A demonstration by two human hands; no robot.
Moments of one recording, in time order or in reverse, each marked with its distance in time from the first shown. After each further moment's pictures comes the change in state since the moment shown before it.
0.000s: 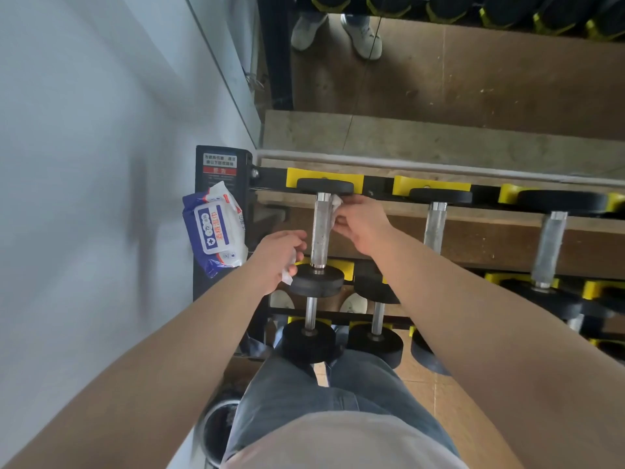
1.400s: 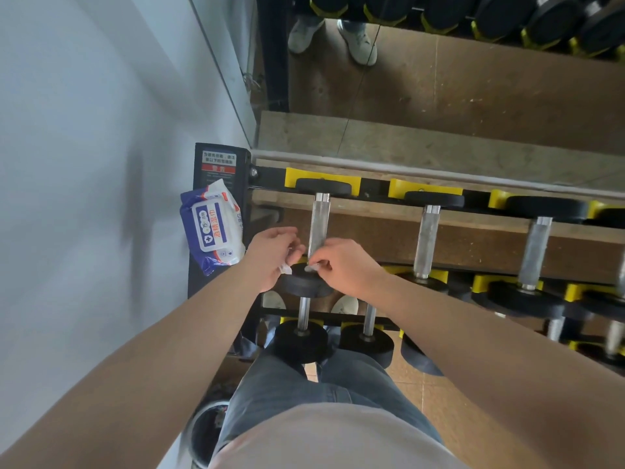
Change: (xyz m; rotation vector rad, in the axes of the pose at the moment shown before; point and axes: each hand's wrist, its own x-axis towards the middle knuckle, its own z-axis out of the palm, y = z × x) left_hand 0.003 -0.002 -0.008 -0.129 -0.045 0.043; right_hand -0.063 0.038 -0.015 -1.439 -0.357 -0.673
